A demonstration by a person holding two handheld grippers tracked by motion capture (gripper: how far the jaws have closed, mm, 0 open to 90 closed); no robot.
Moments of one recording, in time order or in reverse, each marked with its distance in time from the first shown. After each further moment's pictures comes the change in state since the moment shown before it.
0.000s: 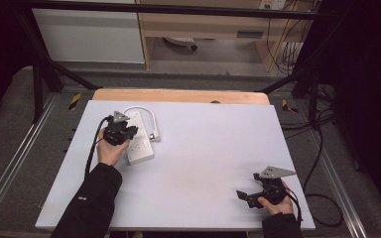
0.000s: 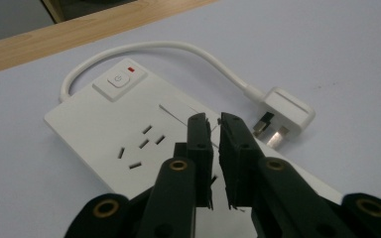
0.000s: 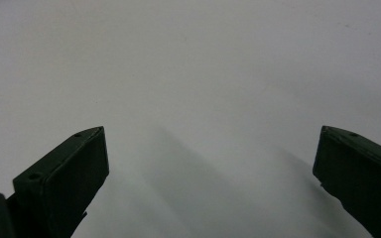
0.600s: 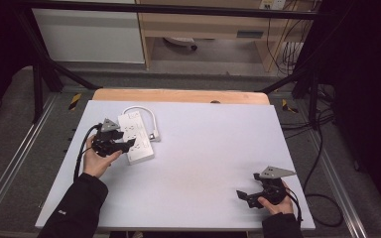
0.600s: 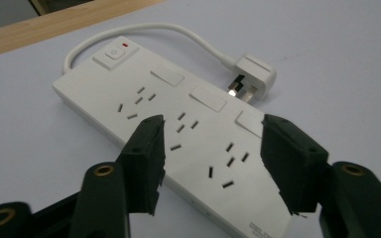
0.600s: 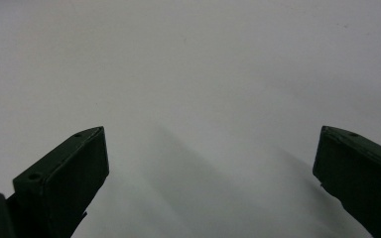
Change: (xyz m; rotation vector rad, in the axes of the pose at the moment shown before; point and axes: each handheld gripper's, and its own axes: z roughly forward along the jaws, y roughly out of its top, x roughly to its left) left arm -0.004 -0.020 -0.043 0.010 -0.043 0.018; right arm 0.001 0.000 0.000 -0.002 -0.002 0.007
